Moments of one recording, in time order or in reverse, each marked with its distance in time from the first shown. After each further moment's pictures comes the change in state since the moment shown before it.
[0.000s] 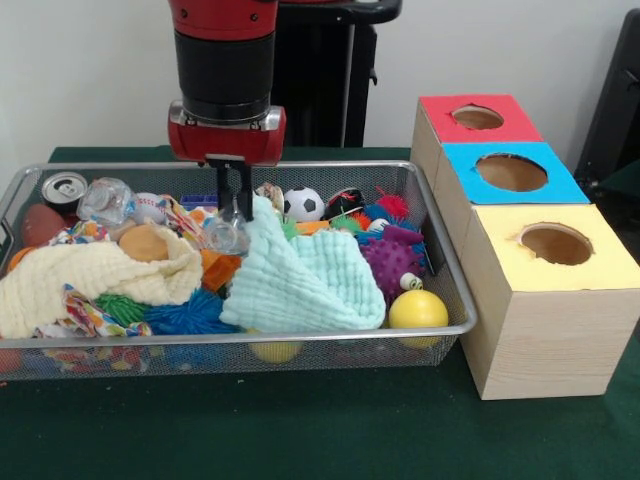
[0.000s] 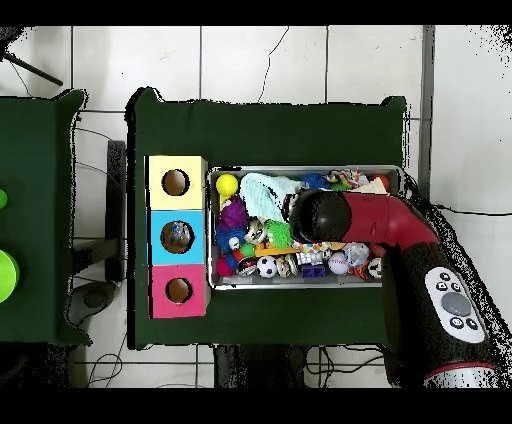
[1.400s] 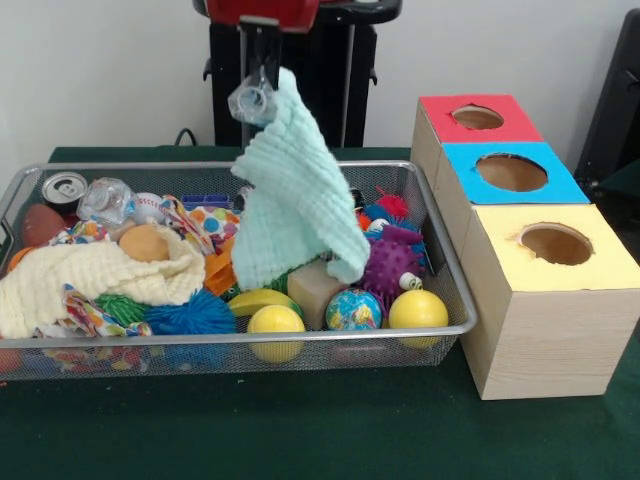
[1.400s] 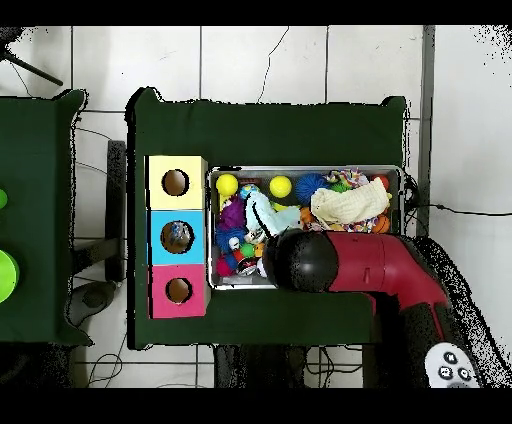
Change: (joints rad) arm 0.035 -0.323 -0.018 0.244 0.040 0.161 0.000
